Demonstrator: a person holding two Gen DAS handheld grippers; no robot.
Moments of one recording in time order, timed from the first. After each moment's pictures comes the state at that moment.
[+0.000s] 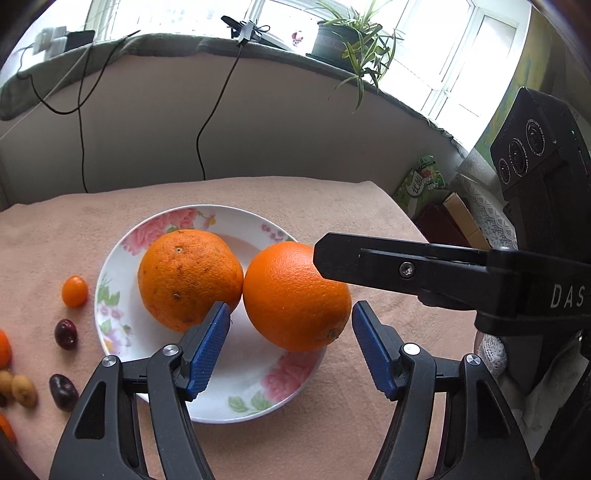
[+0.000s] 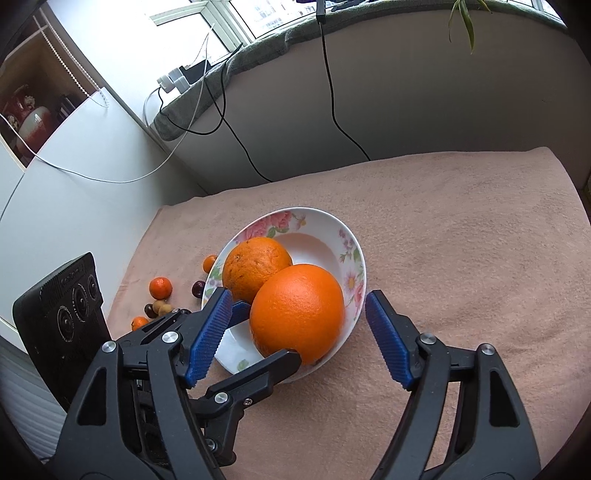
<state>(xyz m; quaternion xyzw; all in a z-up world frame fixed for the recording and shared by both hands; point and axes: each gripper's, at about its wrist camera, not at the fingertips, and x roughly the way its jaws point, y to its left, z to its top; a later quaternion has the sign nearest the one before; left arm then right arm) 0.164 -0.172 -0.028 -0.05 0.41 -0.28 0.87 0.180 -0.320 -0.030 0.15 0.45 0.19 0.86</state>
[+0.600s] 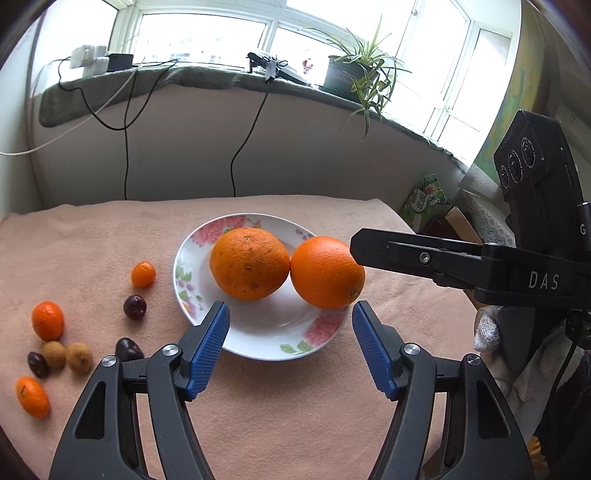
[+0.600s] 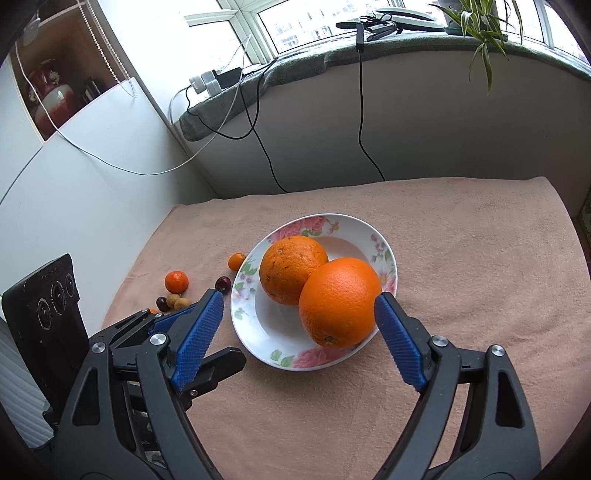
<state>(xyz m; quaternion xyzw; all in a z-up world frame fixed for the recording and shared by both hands) 0.121 -0.112 -0.011 -0.05 0.37 -0.25 0.89 0.143 -0.281 -0.007 0.10 0.40 0.20 0.89</state>
